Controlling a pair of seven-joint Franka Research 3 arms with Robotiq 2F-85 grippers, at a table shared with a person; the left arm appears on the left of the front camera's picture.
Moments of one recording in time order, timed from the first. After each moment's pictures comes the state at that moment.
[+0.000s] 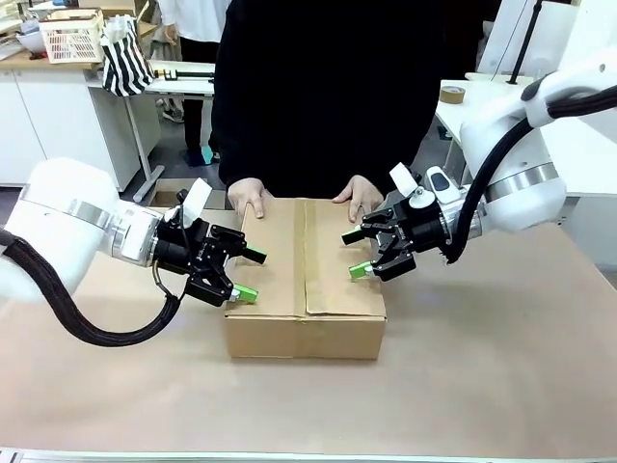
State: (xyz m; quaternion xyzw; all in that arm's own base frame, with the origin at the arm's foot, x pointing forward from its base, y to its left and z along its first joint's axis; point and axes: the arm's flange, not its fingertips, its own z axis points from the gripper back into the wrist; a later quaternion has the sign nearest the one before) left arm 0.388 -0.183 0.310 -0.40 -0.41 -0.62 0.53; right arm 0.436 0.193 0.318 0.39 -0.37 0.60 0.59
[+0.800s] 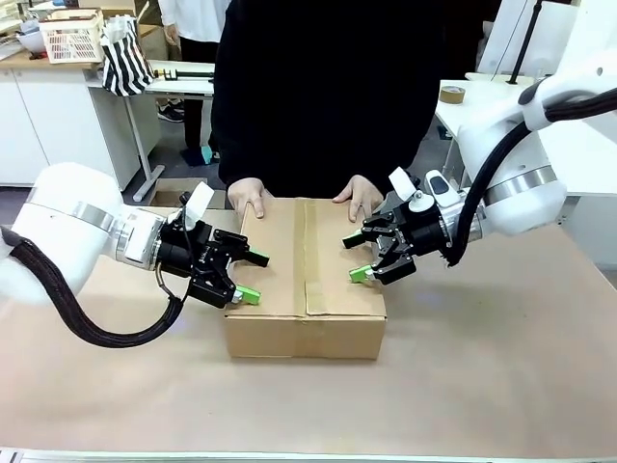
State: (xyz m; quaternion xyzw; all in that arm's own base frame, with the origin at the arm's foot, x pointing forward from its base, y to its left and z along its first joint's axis) left arm 0.390 -0.186 0.302 -0.42 -0.41 -0.61 0.54; right arm 0.434 0.192 0.314 0.39 -0.36 0.60 0.60
